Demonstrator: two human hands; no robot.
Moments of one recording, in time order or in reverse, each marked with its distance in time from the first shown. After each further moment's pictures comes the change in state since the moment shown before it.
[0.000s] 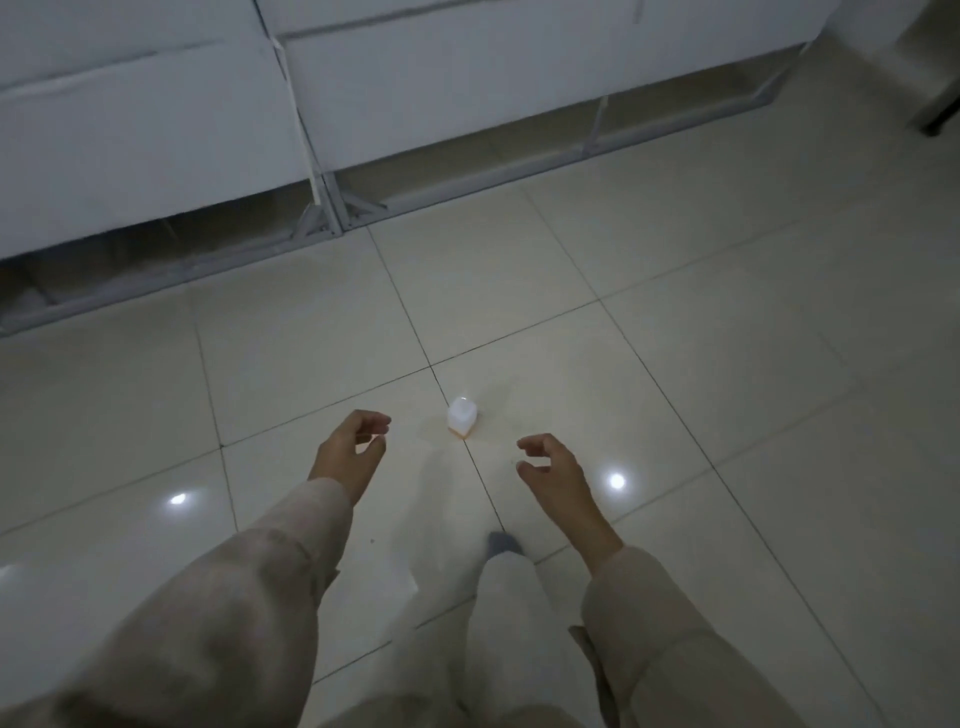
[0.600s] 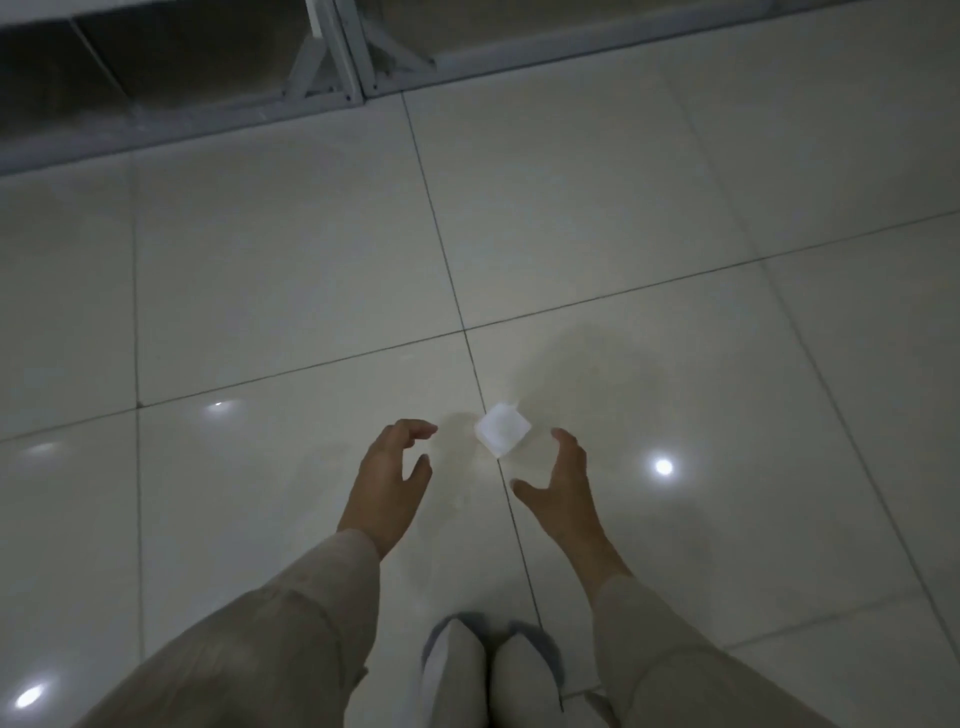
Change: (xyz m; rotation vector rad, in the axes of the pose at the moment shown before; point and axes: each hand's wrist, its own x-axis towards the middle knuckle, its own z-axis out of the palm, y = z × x) left_hand 0.242 -0.205 0.192 0.048 0.007 -0.062; right_hand 0.340 0.182 0.151 -0.176 -0.130 0.063
